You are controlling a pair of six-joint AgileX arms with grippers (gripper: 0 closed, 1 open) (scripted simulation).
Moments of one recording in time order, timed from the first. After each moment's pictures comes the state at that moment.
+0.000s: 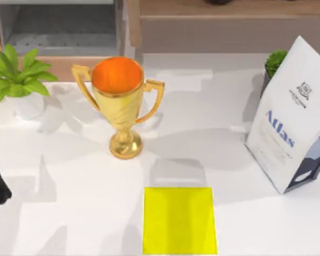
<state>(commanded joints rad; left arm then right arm) 0.00 0.00 0.00 0.00 0.00 0.00 -0.17 2.36 2.28 -1.41 -0.01 -0.44</state>
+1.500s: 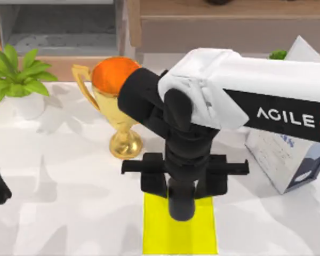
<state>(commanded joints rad) 0.00 0.00 0.00 0.00 0.00 0.00 0.89 2.00 1.55 -1.10 0.01 0.93</state>
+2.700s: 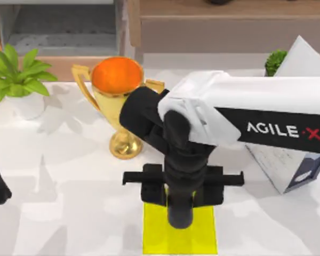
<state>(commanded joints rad) 0.00 0.00 0.00 0.00 0.00 0.00 0.89 2.04 1.46 -0.98 0.01 0.94</state>
